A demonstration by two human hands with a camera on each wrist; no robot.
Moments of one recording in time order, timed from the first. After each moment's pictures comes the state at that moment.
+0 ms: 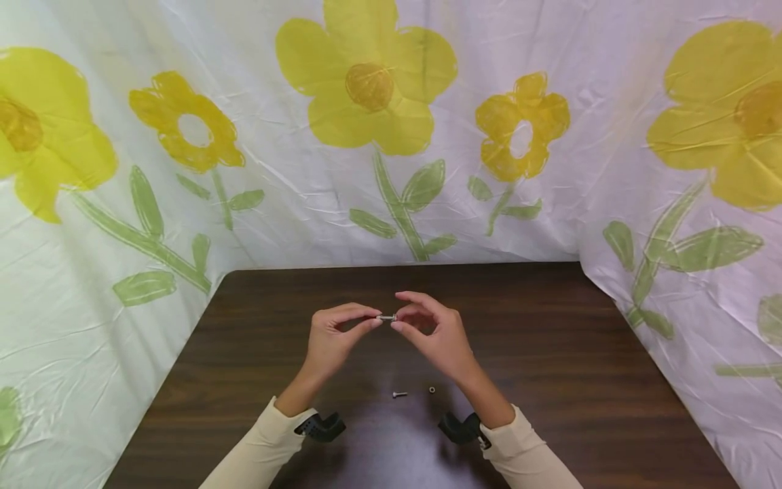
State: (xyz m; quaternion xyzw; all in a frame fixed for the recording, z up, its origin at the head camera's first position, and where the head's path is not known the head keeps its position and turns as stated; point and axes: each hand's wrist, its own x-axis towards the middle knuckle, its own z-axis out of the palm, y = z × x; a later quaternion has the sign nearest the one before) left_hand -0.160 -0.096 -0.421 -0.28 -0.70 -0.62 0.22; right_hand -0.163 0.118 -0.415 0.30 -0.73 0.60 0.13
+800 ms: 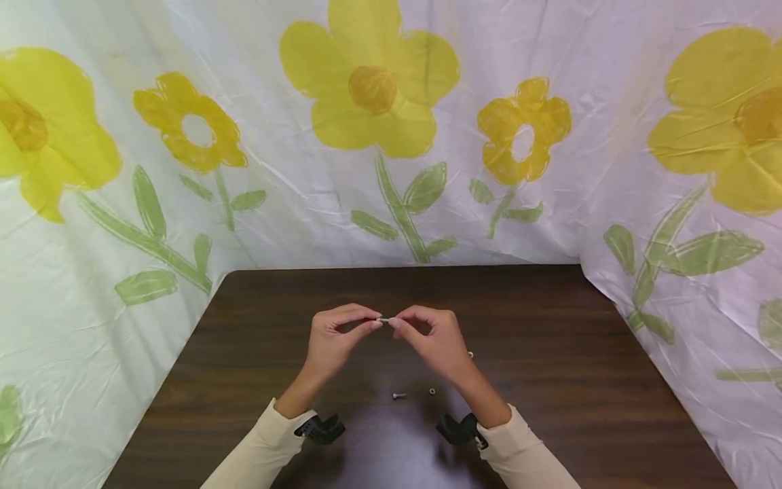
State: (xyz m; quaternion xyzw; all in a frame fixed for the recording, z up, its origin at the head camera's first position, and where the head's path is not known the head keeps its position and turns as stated) left_hand -0.143 -0.095 -0.395 -0.29 -0.70 -0.61 0.23; right_hand -0.145 0.106 -0.385 0.30 -0.74 0.59 0.12
